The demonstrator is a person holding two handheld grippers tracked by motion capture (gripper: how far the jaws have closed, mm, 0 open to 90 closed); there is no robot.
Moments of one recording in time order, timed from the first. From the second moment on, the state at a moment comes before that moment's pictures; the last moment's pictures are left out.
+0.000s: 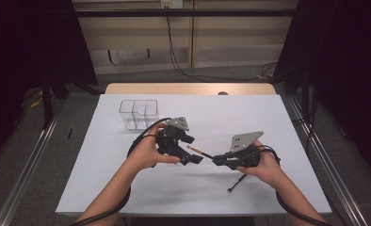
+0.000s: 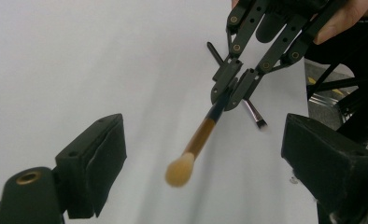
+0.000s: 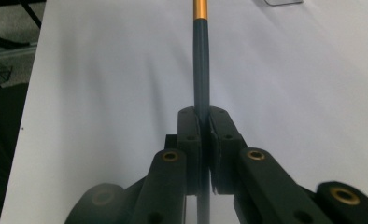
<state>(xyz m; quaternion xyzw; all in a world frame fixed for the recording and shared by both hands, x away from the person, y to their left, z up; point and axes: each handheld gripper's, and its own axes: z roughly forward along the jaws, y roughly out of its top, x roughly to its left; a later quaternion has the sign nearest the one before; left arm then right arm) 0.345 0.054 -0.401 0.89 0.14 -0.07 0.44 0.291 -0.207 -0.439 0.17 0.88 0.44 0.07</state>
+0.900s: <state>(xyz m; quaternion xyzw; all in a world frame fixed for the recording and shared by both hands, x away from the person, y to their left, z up) 0.340 0.058 -0.411 0.83 0.15 -0.04 0.53 0.284 -0.208 -0.443 0.23 0.81 0.54 0.06</state>
